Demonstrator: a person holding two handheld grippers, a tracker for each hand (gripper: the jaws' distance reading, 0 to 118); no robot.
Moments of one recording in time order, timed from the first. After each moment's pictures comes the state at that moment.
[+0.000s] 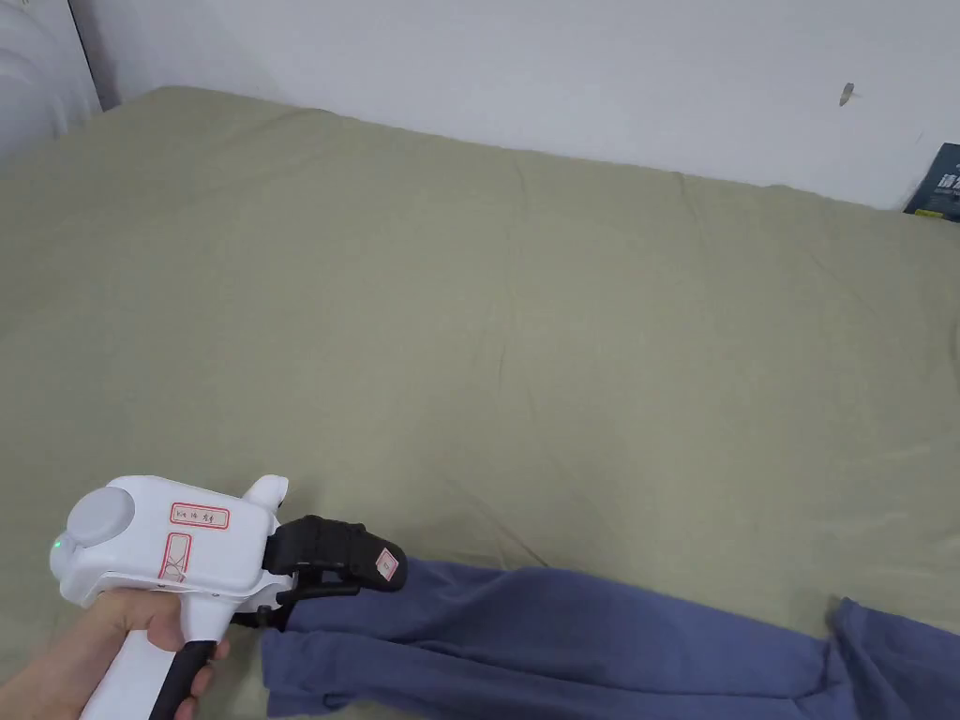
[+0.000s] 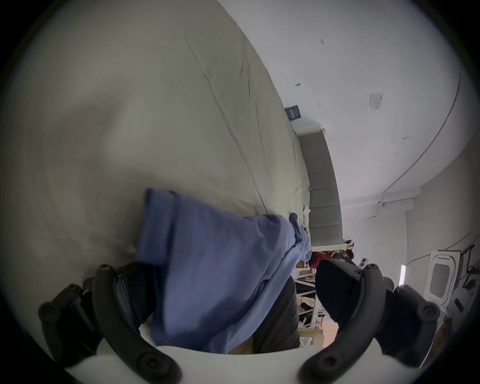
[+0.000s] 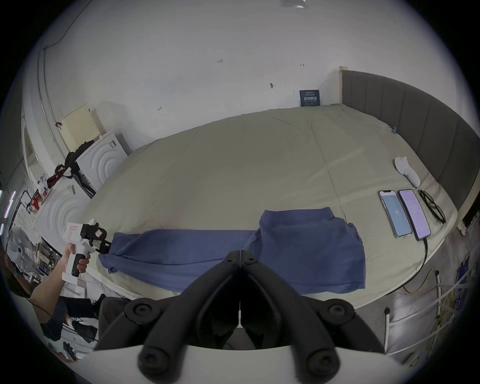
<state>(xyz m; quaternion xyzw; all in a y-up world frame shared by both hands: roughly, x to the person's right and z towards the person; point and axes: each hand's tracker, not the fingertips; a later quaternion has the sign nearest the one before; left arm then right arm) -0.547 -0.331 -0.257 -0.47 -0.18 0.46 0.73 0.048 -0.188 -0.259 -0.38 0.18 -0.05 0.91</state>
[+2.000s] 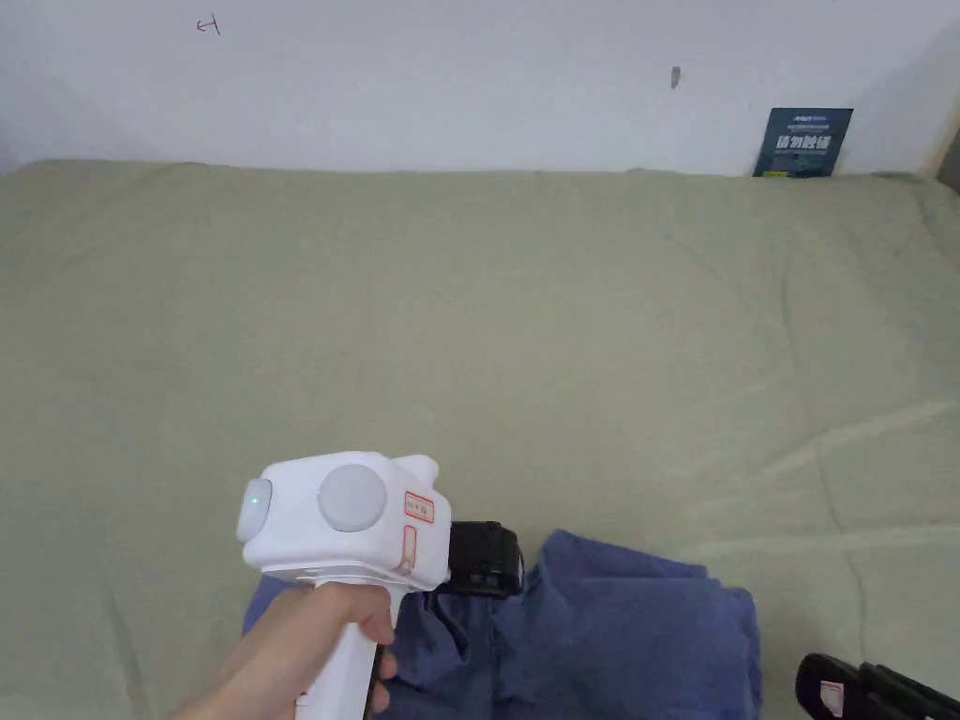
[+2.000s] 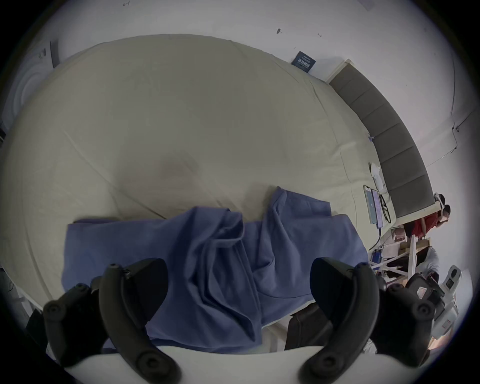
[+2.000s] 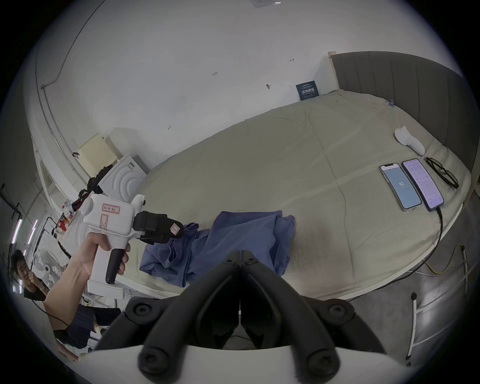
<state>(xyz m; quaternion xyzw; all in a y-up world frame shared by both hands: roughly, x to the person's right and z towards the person) -0.285 -0.243 -0.341 -0.54 -0.05 0.22 0.81 0.115 -0.199 -0.234 -0.38 0.21 -0.14 0.89</state>
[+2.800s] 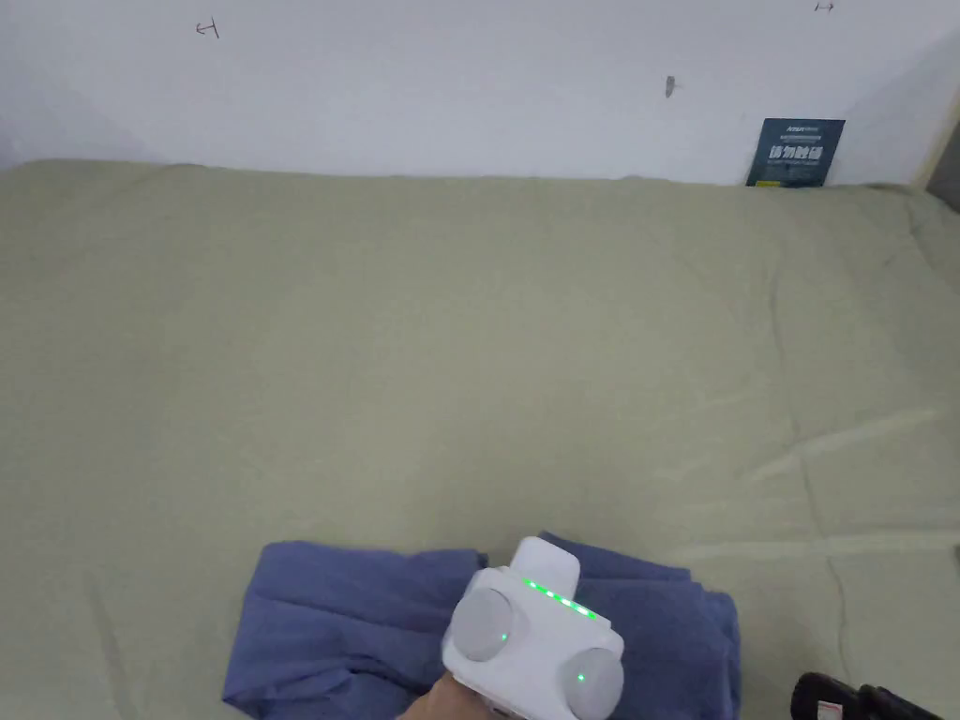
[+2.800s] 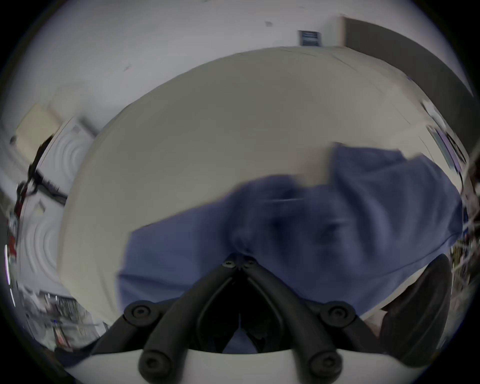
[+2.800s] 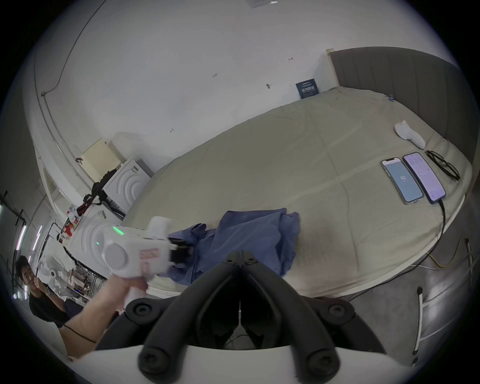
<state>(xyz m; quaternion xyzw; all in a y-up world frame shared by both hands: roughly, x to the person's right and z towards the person) -0.116 -0.292 -0.324 -0.49 0.05 -0.15 0.86 0.130 -0.191 -0.218 -0.38 0.20 -0.16 0.89</state>
